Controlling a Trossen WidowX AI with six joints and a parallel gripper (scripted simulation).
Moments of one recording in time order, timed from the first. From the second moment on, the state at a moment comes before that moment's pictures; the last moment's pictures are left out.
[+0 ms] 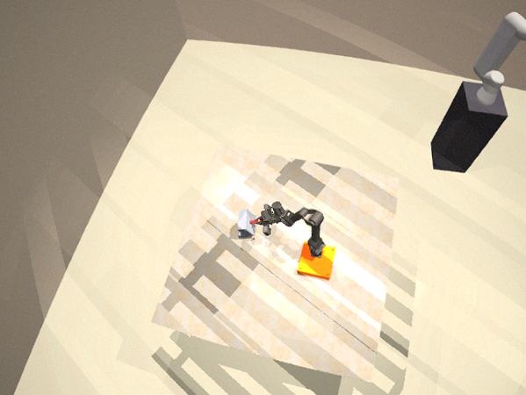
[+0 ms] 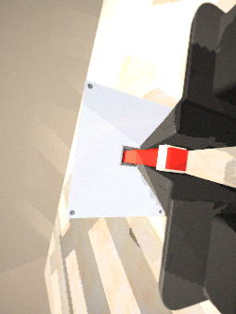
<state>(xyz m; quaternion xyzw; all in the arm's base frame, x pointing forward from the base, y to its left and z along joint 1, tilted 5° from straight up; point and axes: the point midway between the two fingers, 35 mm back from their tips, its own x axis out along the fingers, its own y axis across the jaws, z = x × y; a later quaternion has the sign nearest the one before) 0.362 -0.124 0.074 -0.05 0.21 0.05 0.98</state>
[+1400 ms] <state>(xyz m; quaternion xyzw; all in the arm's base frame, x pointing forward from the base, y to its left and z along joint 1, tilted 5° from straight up) 0.372 -0.124 0.072 -0.05 0.21 0.05 0.98</state>
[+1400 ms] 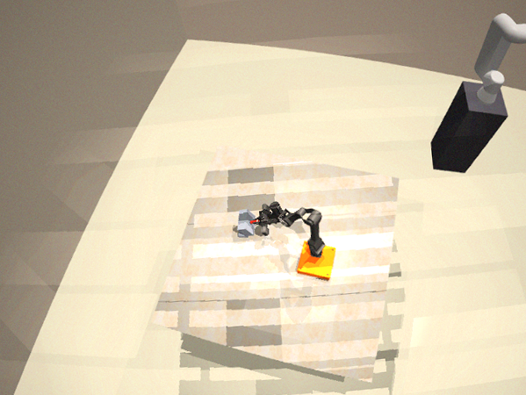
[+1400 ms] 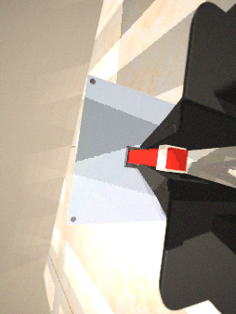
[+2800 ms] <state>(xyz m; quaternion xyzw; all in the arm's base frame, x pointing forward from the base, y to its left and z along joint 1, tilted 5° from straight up) 0.345 -0.132 0.086 -0.05 0.21 0.05 0.98</state>
